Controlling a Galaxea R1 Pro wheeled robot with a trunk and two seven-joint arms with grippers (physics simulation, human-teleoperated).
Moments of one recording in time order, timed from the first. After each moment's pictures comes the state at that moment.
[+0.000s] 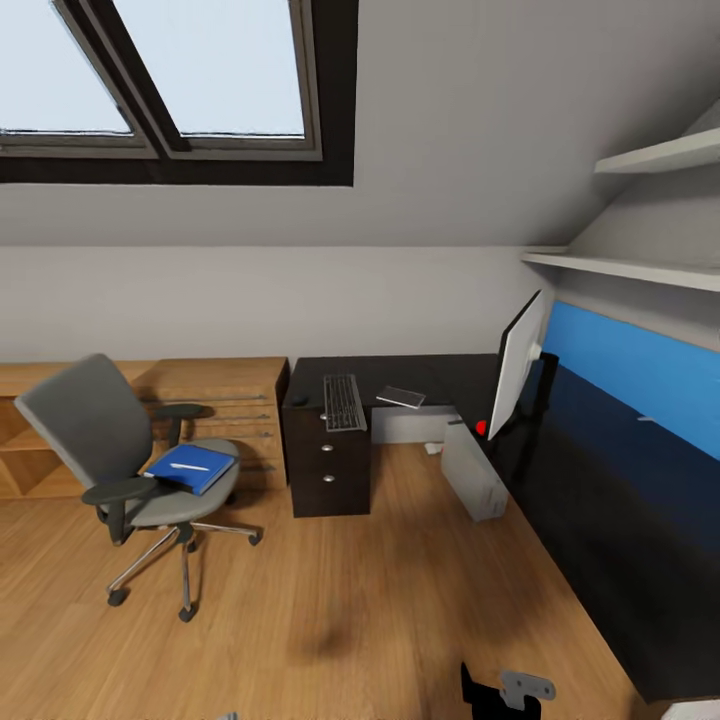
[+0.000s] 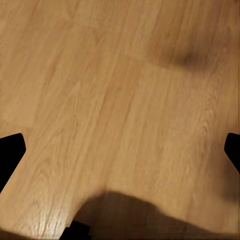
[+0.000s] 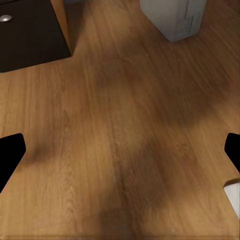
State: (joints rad) left arm -0.13 0.15 -0.64 -0.70 0.90 -0.09 0.42; right arm -0.44 0.01 -0.12 0.02 -0.08 -0.64 0.03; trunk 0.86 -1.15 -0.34
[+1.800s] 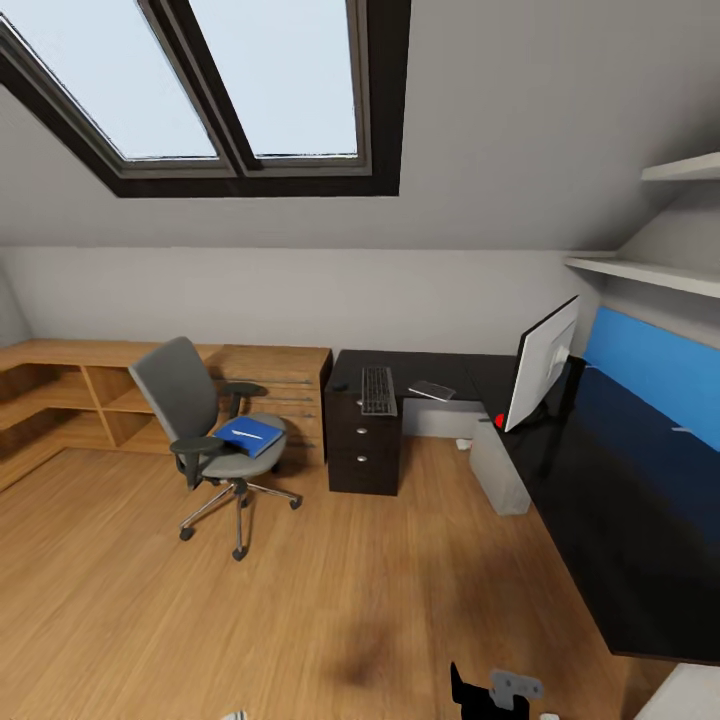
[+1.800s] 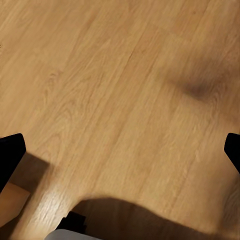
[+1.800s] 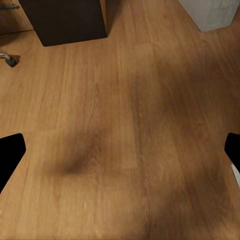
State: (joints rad) left arm -0.13 0.12 -0.63 -0.69 0.89 -0.11 0.43; right arm -0.44 0.04 -0.12 0.02 -0.08 -0.63 0.03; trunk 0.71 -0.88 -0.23
